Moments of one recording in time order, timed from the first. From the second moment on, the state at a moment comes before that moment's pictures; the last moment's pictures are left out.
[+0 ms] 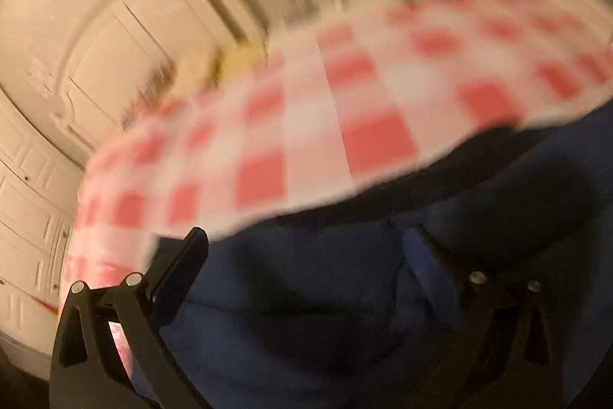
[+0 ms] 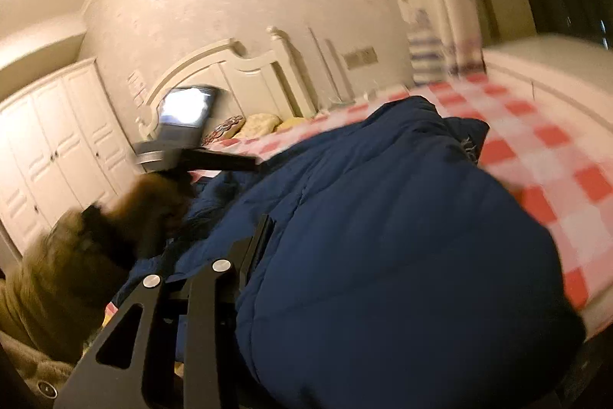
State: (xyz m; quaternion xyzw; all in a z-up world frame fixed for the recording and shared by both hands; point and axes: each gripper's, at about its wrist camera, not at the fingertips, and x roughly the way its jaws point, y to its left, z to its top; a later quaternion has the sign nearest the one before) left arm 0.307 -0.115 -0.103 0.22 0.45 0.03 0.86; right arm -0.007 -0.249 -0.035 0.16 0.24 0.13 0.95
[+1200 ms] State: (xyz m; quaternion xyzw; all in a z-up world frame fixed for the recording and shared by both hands) left arm 0.049 0.220 0.006 -0.10 0.23 0.00 0.97; right arm -0.016 0.140 -0.095 -0.55 0.12 0.22 0.80
